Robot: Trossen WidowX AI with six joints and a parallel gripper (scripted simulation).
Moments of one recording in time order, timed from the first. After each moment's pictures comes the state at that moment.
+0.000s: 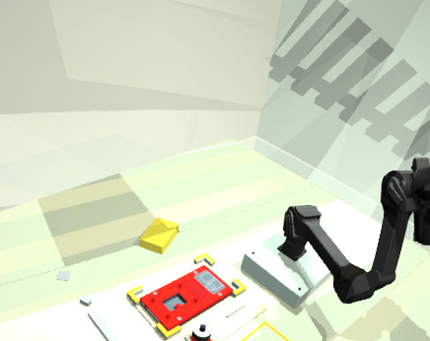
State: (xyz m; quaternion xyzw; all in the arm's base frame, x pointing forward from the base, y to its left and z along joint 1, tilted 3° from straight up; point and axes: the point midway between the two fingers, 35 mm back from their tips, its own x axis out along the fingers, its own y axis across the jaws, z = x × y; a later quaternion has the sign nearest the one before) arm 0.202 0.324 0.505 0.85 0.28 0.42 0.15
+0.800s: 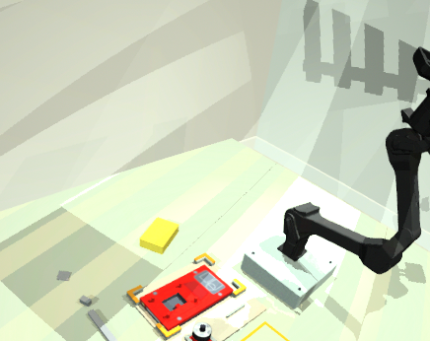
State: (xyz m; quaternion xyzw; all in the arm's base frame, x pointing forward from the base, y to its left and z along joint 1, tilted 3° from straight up) arm 0.069 0.214 0.622 0.77 0.30 0.55 -0.14
